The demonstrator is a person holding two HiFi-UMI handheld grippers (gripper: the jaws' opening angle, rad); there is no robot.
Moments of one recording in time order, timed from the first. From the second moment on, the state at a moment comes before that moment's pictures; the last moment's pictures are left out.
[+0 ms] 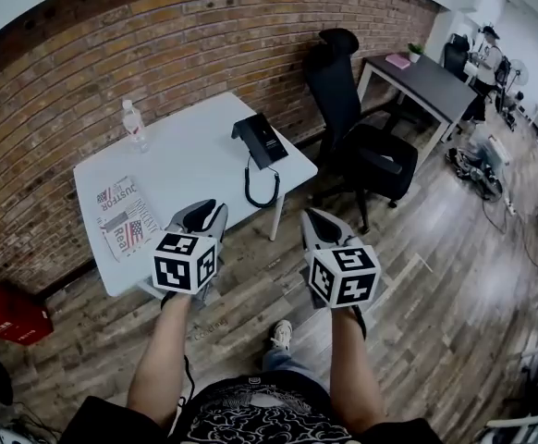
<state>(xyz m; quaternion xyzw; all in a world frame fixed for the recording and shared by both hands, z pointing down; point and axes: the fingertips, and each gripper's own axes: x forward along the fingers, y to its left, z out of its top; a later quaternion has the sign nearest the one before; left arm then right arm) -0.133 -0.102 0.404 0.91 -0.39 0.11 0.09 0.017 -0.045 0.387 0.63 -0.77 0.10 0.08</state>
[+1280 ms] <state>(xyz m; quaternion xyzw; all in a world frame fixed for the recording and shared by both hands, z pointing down) -0.021 -0.274 0.450 0.87 -0.44 0.13 0.17 0.121 -0.242 0.402 0.53 -0.84 0.11 0.08</state>
